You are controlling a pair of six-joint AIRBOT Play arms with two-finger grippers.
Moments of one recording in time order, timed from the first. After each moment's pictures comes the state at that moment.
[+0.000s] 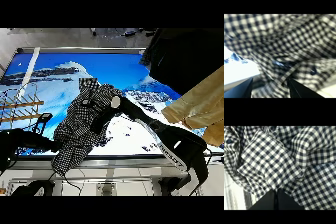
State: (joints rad) left arm -0.03 -0.81 0.55 -1.83 1.21 1.97; right arm 0.62 -1.78 1.51 -0.81 1.18 0.58
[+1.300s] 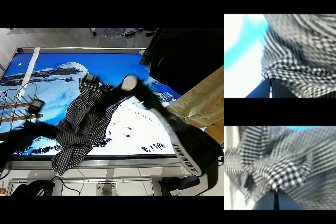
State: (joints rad) left arm -0.18 -0.60 0.69 -1.56 0.94 1.80; right arm 0.50 -1.63 1.76 -0.80 1.27 0.66
